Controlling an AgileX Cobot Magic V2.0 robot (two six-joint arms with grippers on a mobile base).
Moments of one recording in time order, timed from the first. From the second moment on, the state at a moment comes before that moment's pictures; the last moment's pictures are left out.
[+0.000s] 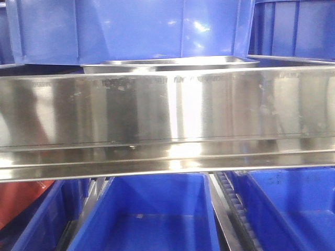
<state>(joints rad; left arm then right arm) 0.05 0.23 -0.55 -0.44 0.62 0.02 0.03 0.29 -0.62 0.28 0.71 0.01</state>
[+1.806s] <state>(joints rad) -0.33 1.30 -1.21 -0.25 0.63 0.01 0.40 1.32 -1.24 -0.06 0.74 0.33</state>
